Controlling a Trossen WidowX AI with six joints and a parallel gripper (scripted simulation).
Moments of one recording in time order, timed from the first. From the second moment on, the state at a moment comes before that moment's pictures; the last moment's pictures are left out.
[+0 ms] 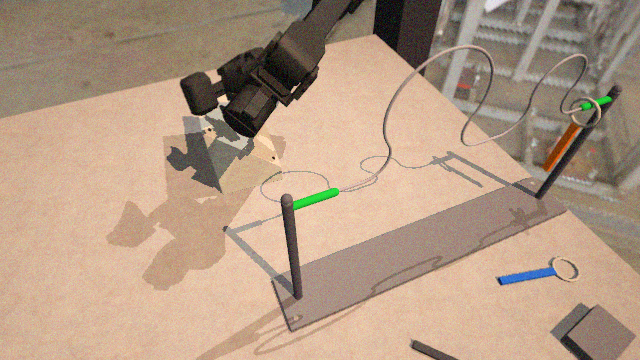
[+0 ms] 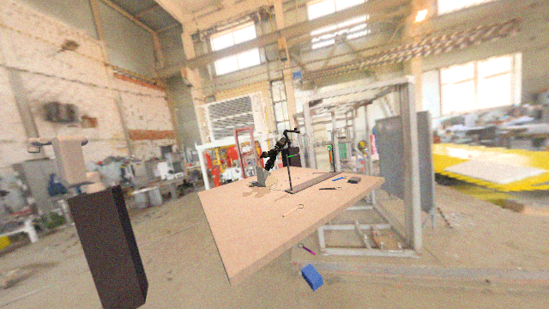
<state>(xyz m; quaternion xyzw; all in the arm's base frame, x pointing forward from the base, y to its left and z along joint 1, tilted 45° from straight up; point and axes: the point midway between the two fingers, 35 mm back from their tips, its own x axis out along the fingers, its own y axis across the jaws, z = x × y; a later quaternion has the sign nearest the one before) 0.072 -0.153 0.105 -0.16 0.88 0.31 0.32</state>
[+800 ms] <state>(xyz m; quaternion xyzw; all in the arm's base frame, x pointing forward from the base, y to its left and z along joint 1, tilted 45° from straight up) 0.277 -0.120 0.096 -0.40 0.73 -0.03 0.55</state>
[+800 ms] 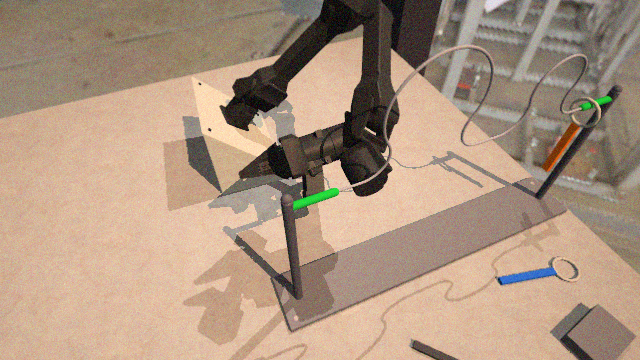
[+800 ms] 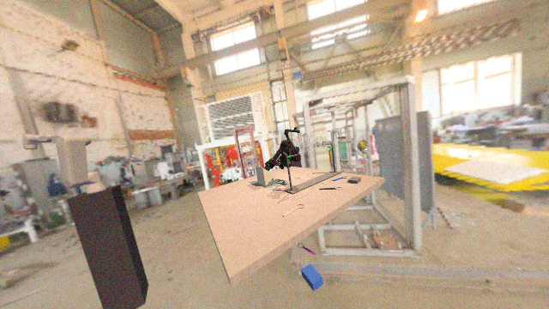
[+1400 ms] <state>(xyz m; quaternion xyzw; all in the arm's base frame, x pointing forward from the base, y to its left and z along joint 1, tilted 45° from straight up) 0.429 0.063 0.190 -0.33 0.36 -0.17 0.86</state>
